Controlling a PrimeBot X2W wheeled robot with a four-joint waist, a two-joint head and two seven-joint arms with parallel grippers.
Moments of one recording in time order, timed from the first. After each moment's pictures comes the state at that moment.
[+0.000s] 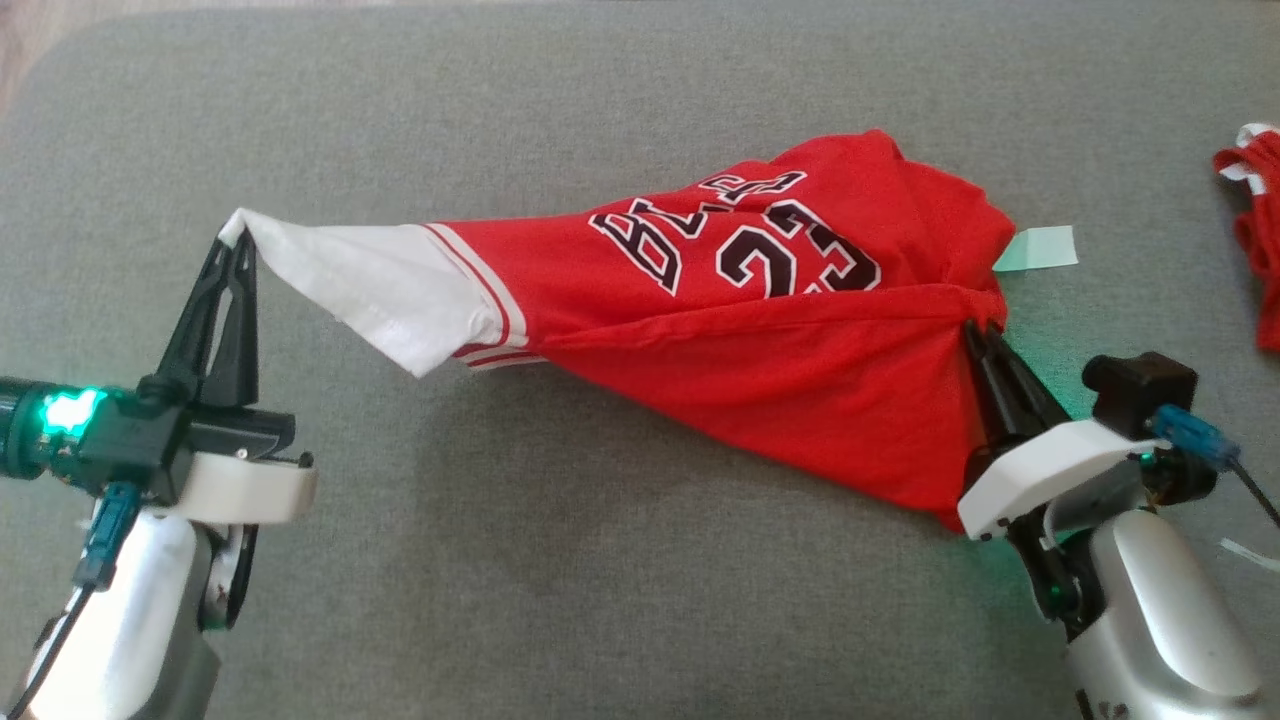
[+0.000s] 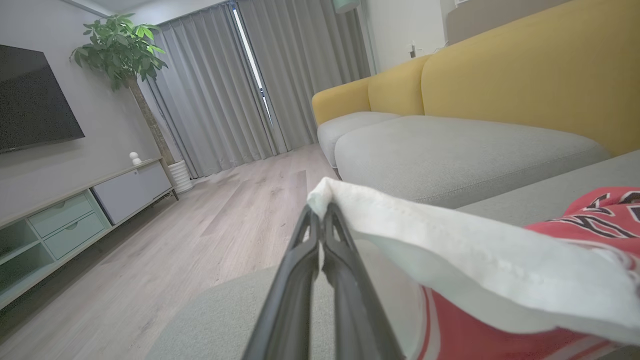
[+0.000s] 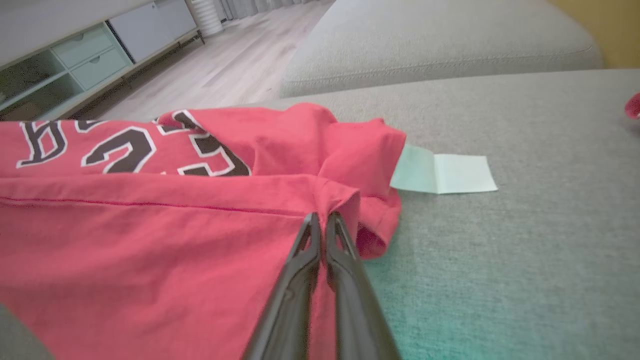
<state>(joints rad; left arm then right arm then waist) -0.32 0.42 -0.30 0.16 -0.23 0.10 -0.26 -0.26 -0.15 0.15 0.38 0.30 0.13 0.00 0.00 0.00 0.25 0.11</state>
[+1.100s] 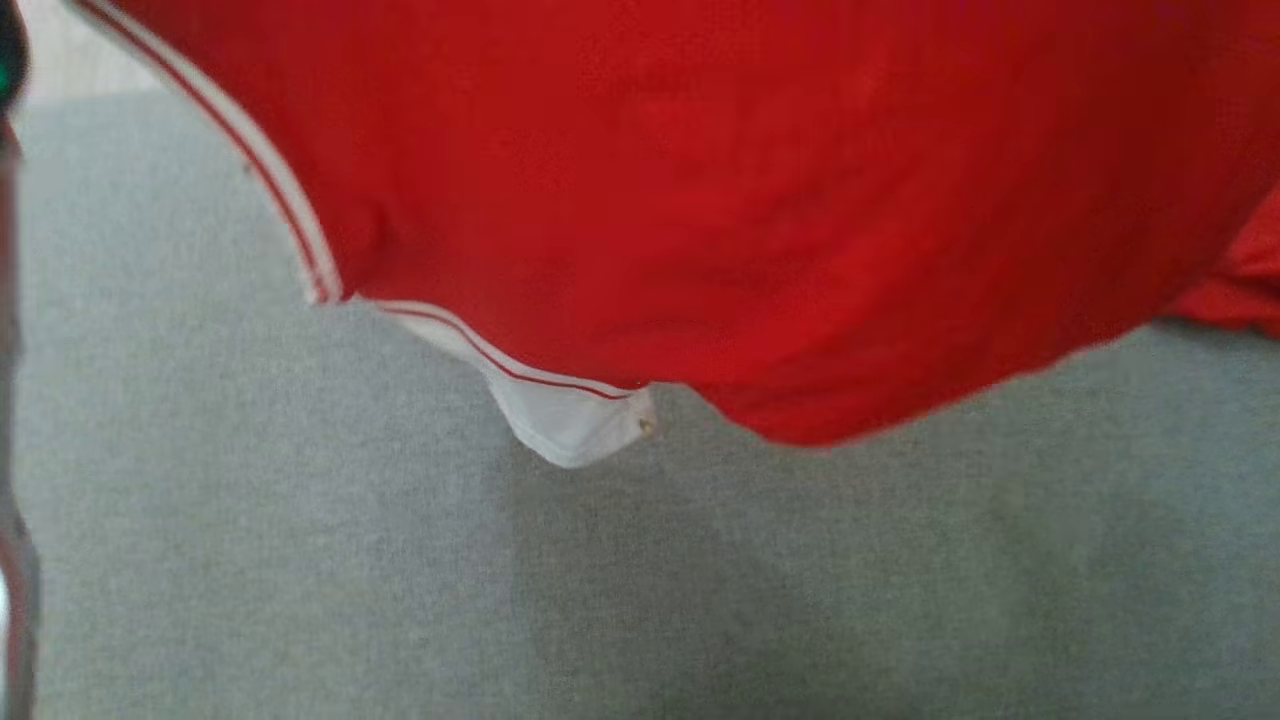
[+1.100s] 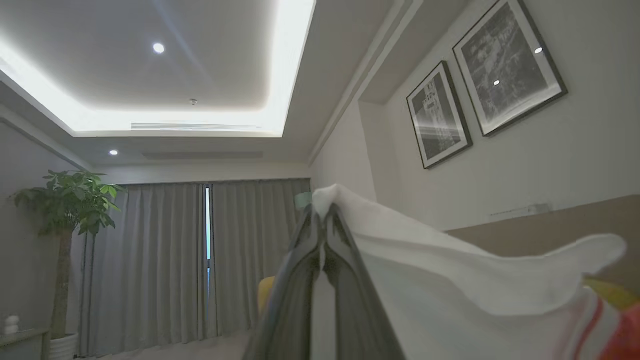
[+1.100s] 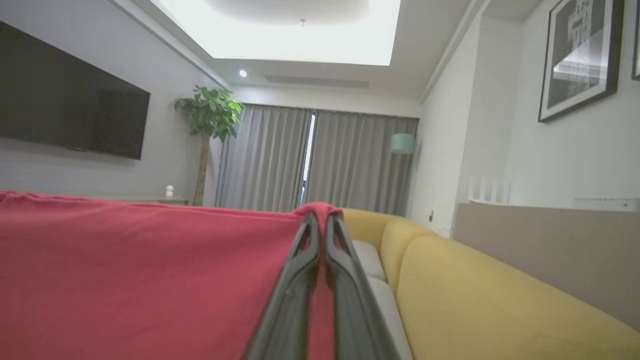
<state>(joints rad) -1.09 0.39 -0.23 0.18 -0.48 -0.10 -0.07 -0.85 -0.43 0.06 -0.04 0.41 0.13 0.22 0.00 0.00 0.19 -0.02</state>
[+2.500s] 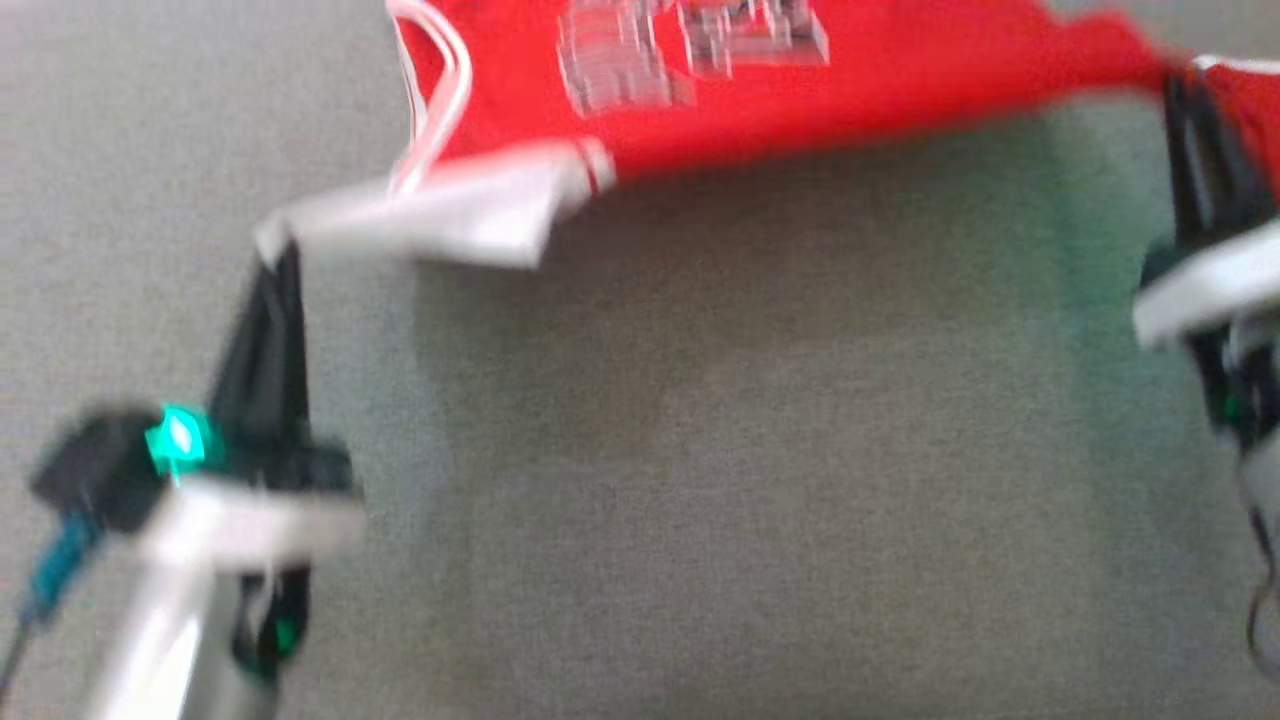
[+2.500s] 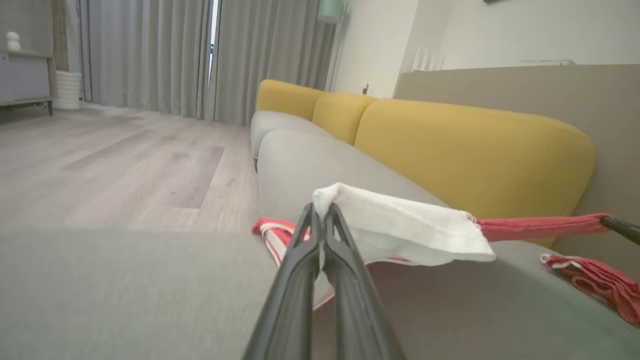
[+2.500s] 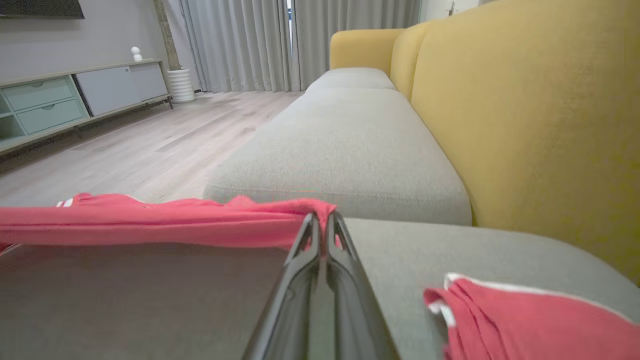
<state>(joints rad) -0.29 0.28 -0.22 0.09 -0.49 -0.13 -0.26 -0.64 -0.46 0.31 0.57 0.49 0.13 -0.22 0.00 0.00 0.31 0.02</state>
